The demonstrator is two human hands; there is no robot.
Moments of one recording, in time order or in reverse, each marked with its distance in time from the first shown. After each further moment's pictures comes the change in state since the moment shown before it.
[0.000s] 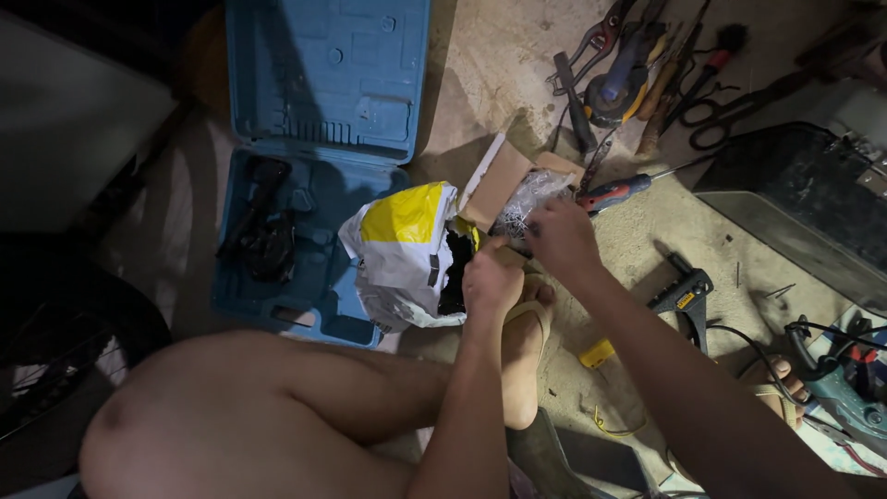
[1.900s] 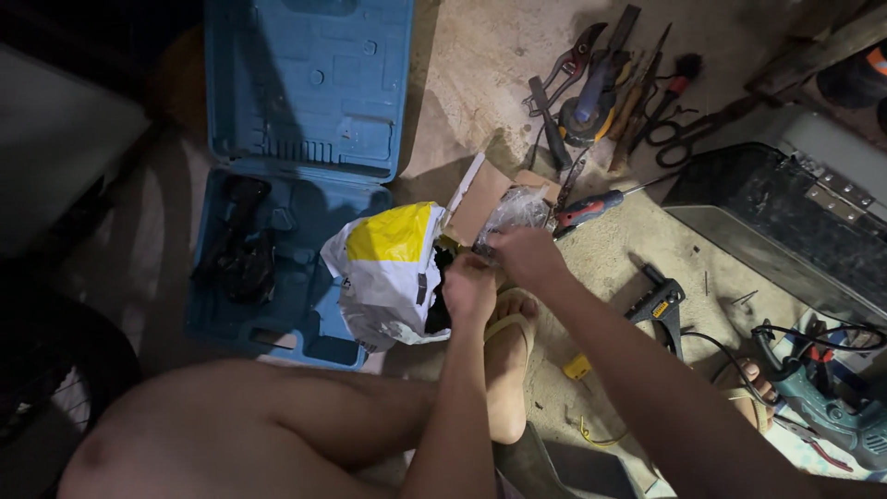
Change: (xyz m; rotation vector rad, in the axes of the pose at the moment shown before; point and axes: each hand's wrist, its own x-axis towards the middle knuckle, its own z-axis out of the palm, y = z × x) left_hand 0.030 -0.030 0.024 -0.263 0.131 -0.023; right_hand 0.010 -0.004 0.019 -0.242 -0.142 -0.205
